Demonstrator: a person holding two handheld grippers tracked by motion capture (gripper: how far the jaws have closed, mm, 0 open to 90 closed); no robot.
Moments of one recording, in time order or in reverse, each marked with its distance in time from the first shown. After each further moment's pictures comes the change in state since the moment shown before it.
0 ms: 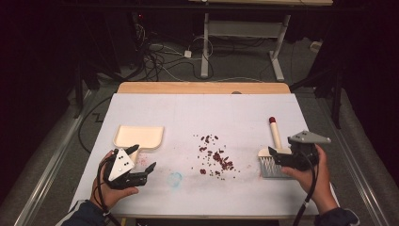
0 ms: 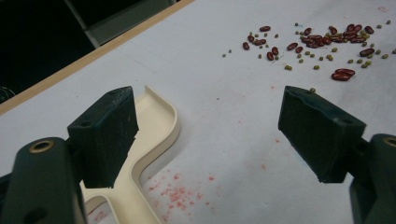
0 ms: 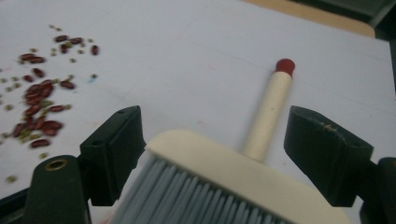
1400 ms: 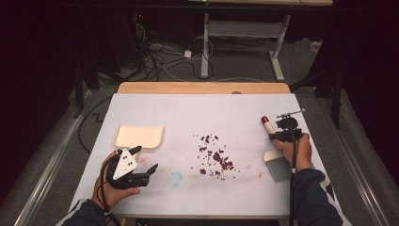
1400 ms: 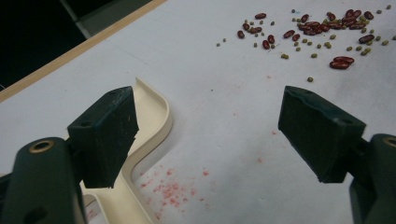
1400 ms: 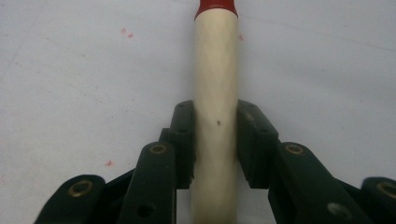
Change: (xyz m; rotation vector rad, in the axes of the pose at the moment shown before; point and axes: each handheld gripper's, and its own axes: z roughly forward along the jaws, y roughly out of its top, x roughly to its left) left arm -0.002 -0.001 0.007 0.043 -0.019 0.012; right arm -0.041 0.023 0.094 0.307 -0.052 0.154
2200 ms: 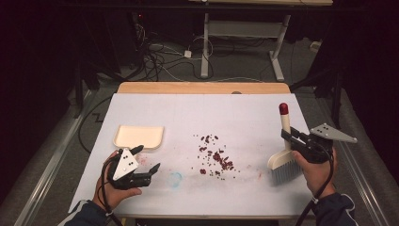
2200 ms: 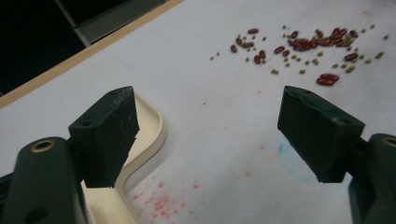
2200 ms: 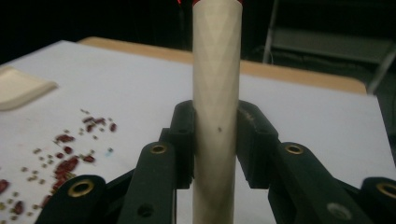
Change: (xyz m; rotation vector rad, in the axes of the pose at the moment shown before) left arm -0.007 0.012 -0.004 -0.046 -0.023 -0.021; right arm 0.010 -0.061 -0.113 -0.627 0.175 -0.091
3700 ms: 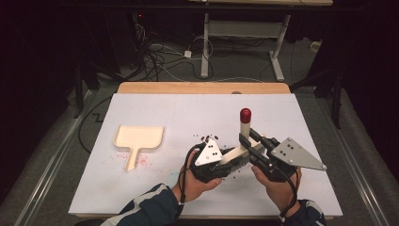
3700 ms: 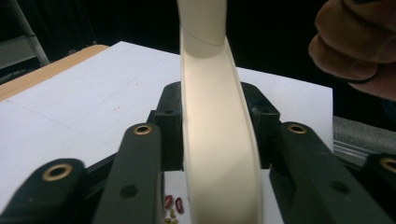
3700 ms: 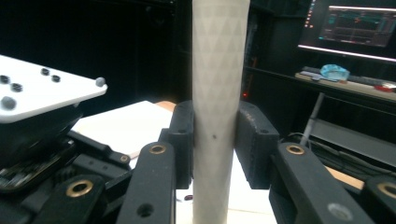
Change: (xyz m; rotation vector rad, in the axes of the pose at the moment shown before) left arm -0.110 0.123 0.104 -0.162 -0.424 -0.026; right arm 0.140 0.037 -0.014 -0.264 0.152 -0.195
